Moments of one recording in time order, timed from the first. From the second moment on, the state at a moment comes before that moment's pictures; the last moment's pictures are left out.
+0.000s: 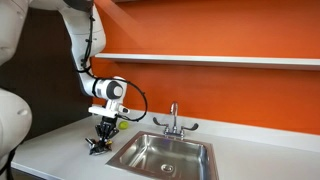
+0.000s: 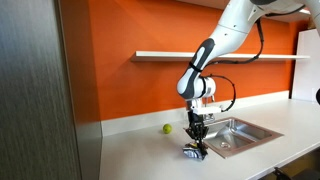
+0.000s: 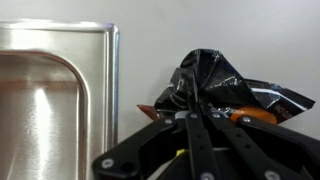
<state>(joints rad) 0.07 0.32 0.05 -2.28 0.12 2.28 -0.08</state>
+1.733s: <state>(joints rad) 0.06 -0.11 0.03 -2.38 0.08 2.12 -0.08</state>
